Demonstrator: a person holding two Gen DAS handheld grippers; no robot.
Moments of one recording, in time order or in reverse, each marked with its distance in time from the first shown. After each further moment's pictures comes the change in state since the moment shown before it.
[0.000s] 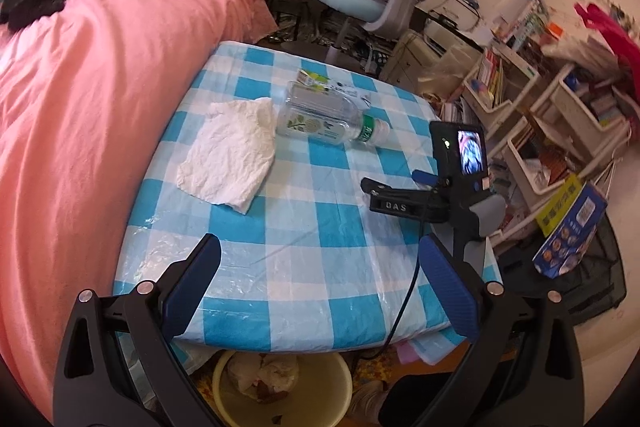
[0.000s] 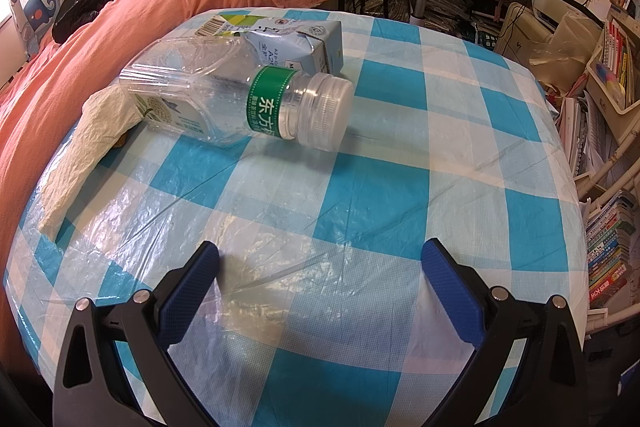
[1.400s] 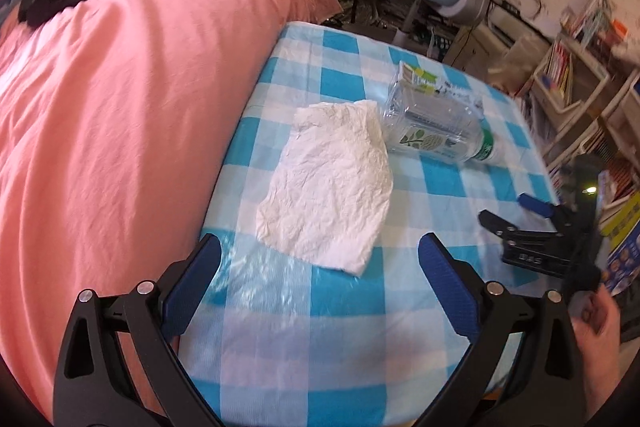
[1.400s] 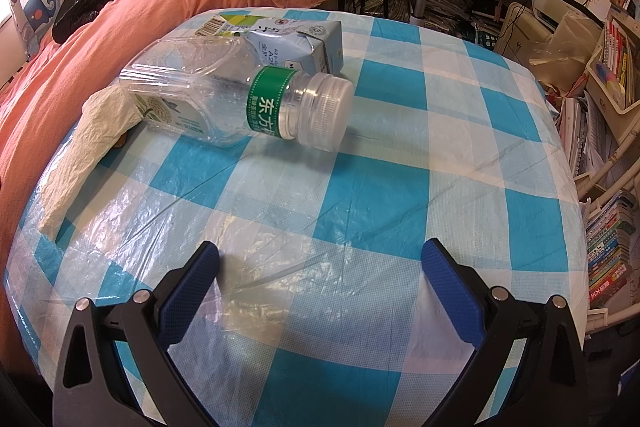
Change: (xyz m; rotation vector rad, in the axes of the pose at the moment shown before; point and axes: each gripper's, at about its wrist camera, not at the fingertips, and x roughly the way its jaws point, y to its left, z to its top) left arm 0.088 0.068 0.050 -0.009 0.082 0.214; right arm -0.001 0.001 -0.001 0.000 0.000 0.000
